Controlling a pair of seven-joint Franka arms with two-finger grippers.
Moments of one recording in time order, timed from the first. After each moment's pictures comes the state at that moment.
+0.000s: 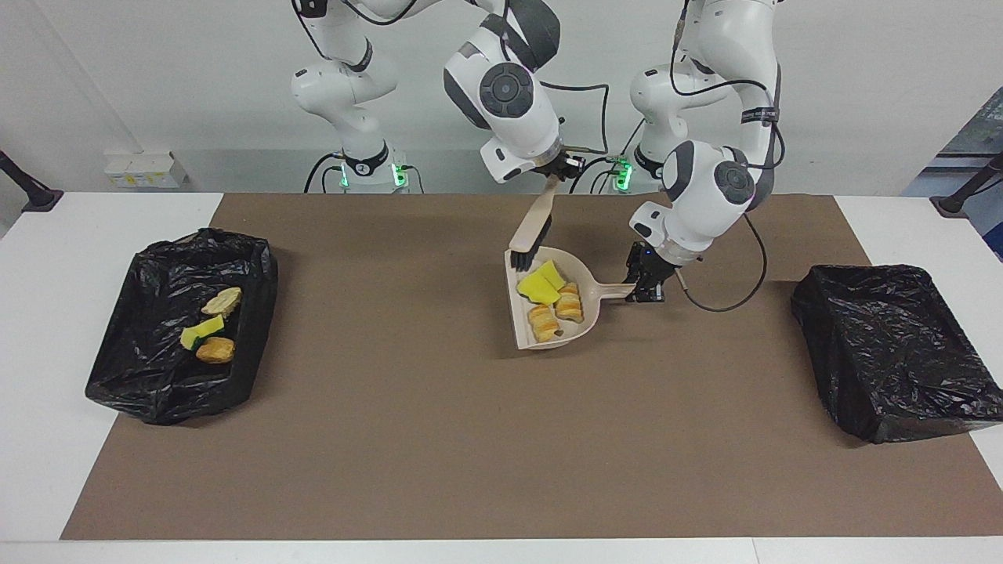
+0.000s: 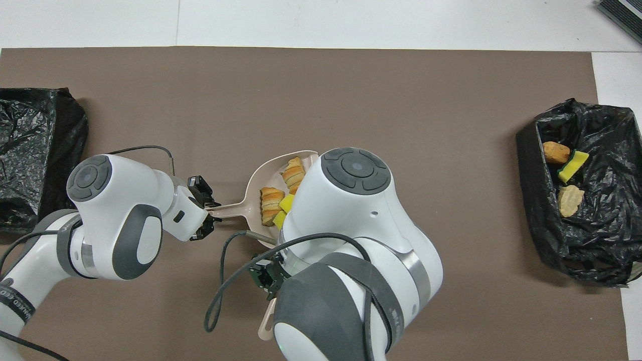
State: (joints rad) left arm 0.19 0.07 -0.51 -2.22 -0.27 2.25 1.37; right arm 0.47 0.19 0.20 -1.62 0.52 1.57 1.00
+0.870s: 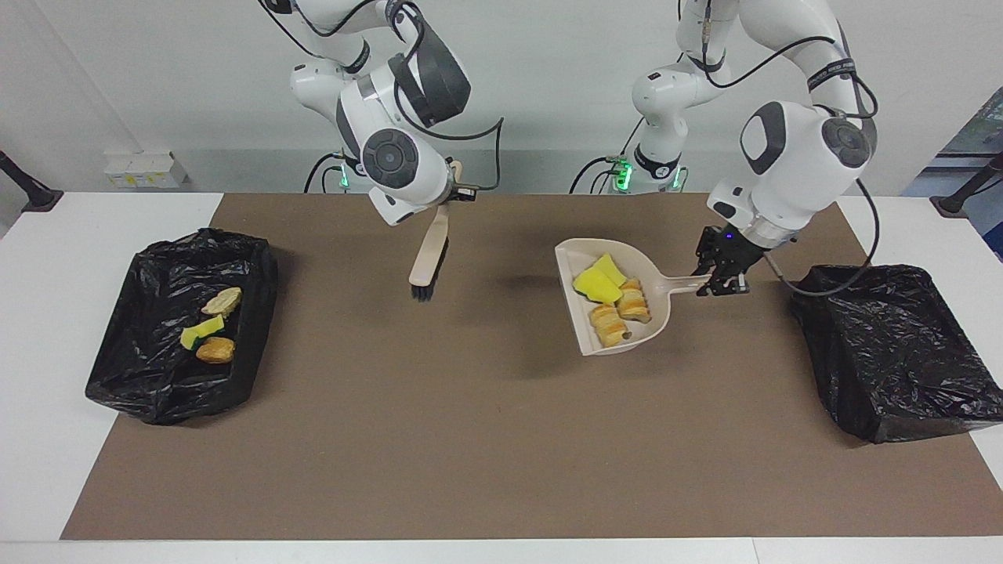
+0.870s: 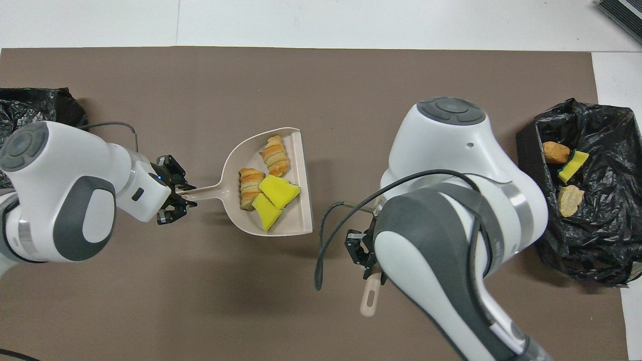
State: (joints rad) left arm 0.38 0.08 -0.49 -1.87 -0.11 1.91 1.41; right arm 0.23 0.19 0.18 -1.71 0.34 1.30 0.62
